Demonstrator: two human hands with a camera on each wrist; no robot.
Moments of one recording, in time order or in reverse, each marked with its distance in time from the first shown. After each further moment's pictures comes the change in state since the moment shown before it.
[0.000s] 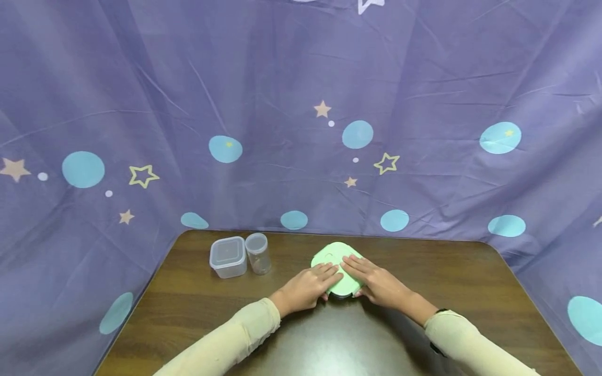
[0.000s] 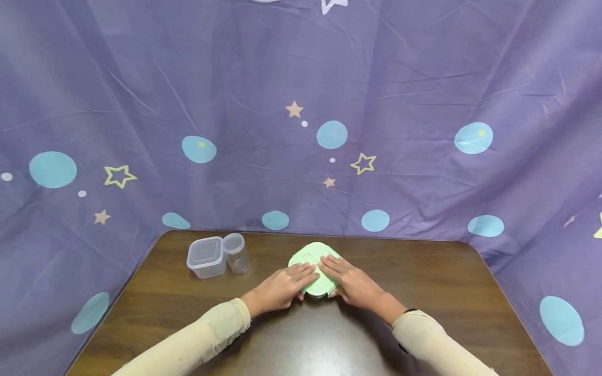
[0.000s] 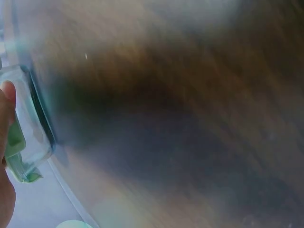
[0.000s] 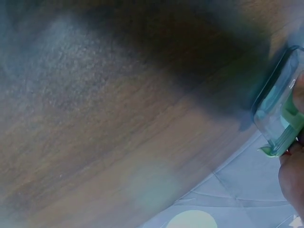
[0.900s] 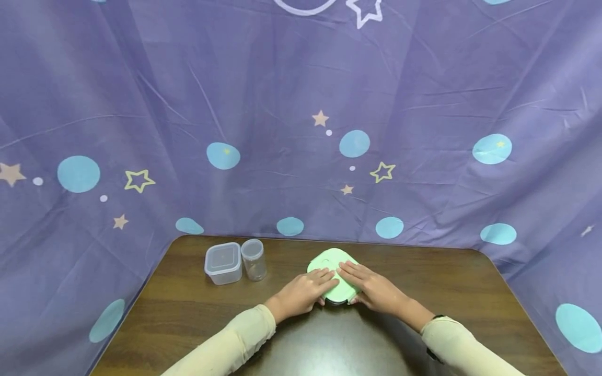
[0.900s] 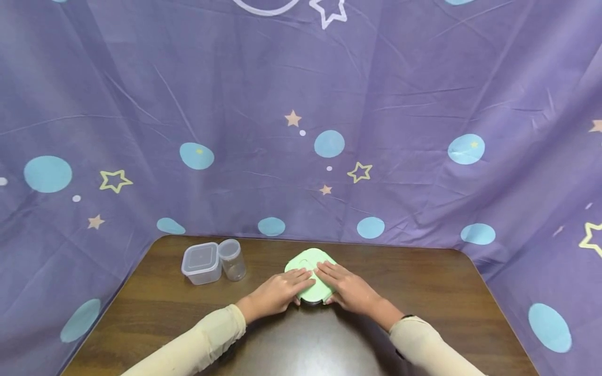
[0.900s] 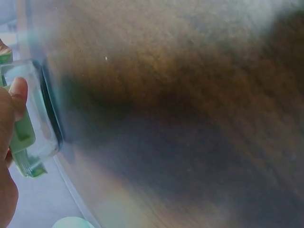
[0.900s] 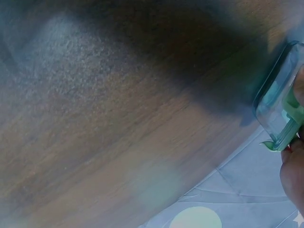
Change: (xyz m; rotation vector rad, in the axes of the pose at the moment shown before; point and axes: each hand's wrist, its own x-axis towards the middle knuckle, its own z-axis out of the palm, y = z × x) left_hand 0.000 -0.001 0.001 -0.087 0.058 -0.032; right_hand -0.002 0.000 0.000 0.019 -0.040 0.038
